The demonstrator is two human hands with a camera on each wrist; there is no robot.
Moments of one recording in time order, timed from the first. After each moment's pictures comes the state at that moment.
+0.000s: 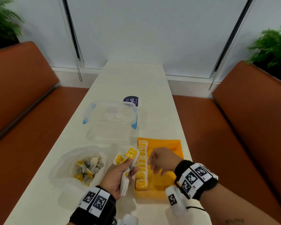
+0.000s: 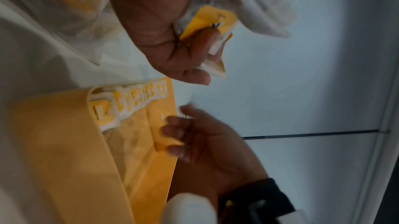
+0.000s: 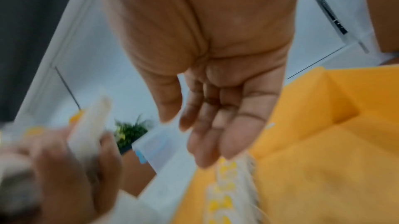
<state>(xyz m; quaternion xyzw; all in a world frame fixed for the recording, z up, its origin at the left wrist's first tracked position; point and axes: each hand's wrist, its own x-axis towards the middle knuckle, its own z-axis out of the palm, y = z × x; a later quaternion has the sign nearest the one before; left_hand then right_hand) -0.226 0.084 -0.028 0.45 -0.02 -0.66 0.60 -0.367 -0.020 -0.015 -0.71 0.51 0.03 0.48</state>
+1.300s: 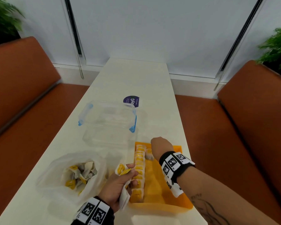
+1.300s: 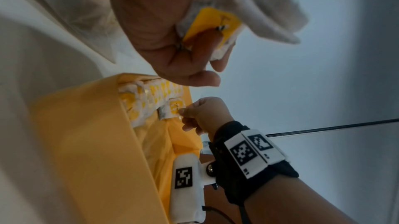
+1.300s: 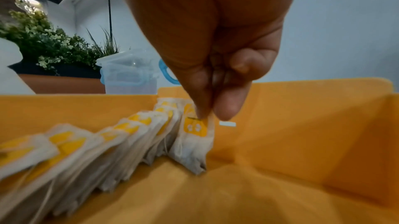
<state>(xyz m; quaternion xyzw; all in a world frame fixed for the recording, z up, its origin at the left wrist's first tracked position) -0.235 0.069 -0.050 0.49 -0.06 -0.66 0.57 -0.338 -0.091 -0.042 -0.84 0.52 0.12 0.10</state>
